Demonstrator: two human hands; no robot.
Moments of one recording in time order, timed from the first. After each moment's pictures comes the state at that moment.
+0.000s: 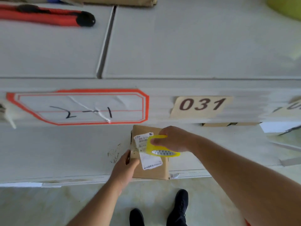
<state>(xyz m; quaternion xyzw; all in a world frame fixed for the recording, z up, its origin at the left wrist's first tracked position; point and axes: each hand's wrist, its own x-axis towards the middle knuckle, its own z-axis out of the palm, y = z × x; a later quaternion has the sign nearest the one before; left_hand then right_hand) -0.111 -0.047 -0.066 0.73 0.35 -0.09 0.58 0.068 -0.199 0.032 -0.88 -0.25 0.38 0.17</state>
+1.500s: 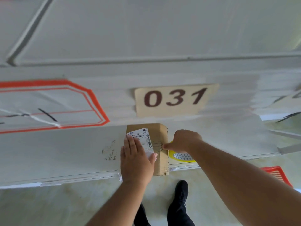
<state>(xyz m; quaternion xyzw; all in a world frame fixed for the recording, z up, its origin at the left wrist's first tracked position) -0.075 -0.112 -0.068 0.95 0.26 -0.12 0.11 0.077 -0.240 -0.029 -0.92 -0.18 0.33 -0.08</state>
